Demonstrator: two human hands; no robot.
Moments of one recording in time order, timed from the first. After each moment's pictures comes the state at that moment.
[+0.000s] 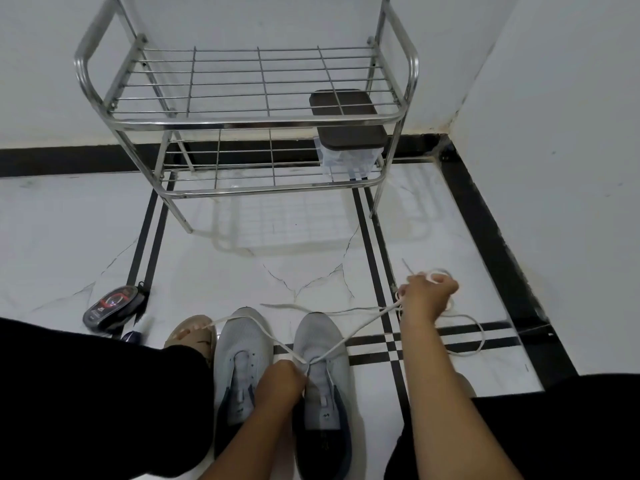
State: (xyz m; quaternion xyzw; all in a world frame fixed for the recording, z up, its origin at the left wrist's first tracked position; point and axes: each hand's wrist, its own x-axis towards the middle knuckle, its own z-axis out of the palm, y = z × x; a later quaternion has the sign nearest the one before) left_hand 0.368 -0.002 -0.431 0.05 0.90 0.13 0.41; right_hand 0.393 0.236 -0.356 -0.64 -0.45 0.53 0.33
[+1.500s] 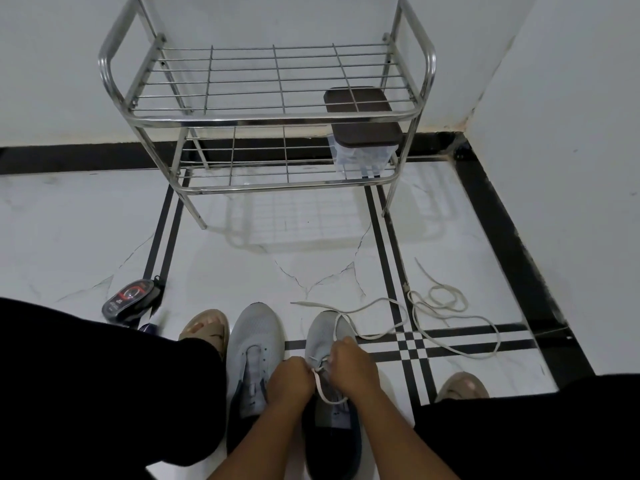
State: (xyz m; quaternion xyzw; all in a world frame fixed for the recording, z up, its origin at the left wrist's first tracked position) left_hand 0.370 -0.003 -0.433 0.09 0.91 0.10 0.39; right_hand 0.426 0.109 -0.440 -0.27 -0.91 0.23 -0.21
